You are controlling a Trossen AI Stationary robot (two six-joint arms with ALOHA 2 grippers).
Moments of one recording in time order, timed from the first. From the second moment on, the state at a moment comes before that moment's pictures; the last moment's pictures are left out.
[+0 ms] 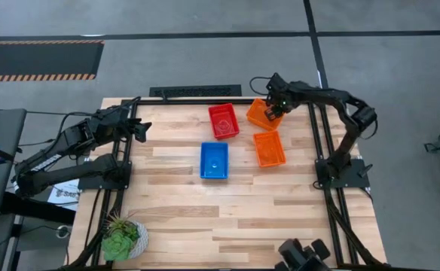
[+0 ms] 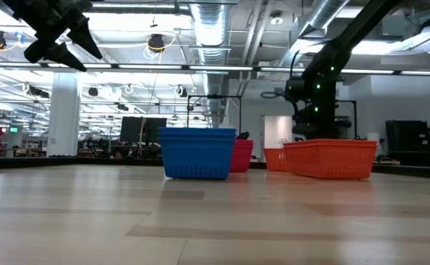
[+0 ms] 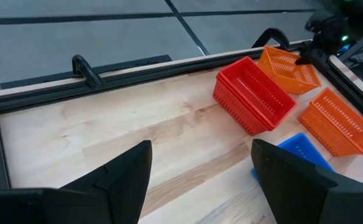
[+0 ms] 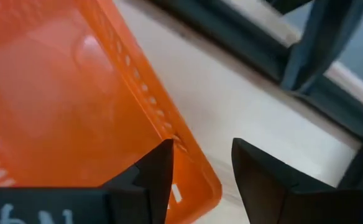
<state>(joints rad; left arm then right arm) 0.51 0.51 0.75 -0.82 -0.25 -0.57 -0.89 1.74 1.11 -0.67 0.23 0.14</state>
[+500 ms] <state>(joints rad) 0.51 0.51 0.75 -0.82 -0.25 -0.59 -0.87 1.74 1.11 -0.66 0.22 0.17</state>
